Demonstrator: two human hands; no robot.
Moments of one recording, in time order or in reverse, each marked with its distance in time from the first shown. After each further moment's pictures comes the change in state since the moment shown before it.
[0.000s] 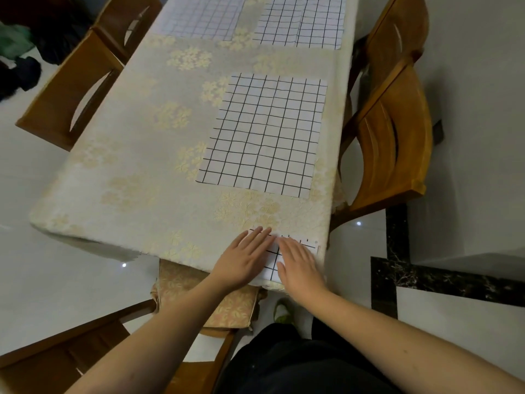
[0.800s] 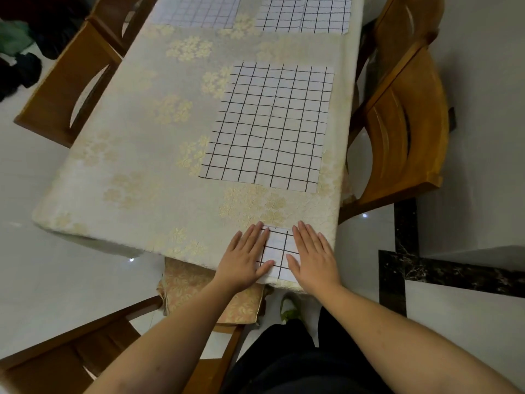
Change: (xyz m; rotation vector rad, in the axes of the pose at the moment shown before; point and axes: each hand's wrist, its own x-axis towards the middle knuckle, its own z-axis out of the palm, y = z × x) left_hand -0.010 0.000 0.015 -0.008 -0.245 -0.284; right_hand 0.012 0.027 0.021 -0.175 -0.127 0.099
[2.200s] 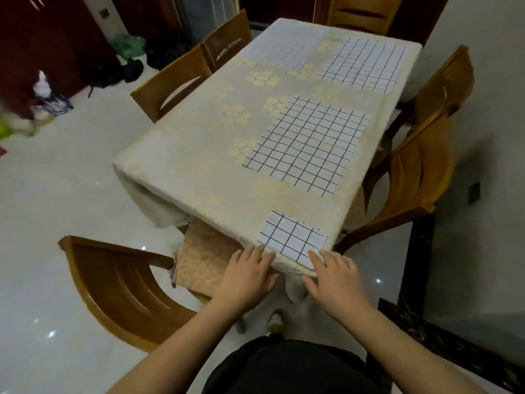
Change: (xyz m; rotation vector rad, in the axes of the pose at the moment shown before) left_hand -0.148 0.129 -0.087 -0.028 0.155 -0.314; right_hand -0.146 0.004 -0.115 -0.139 0.073 -0.246
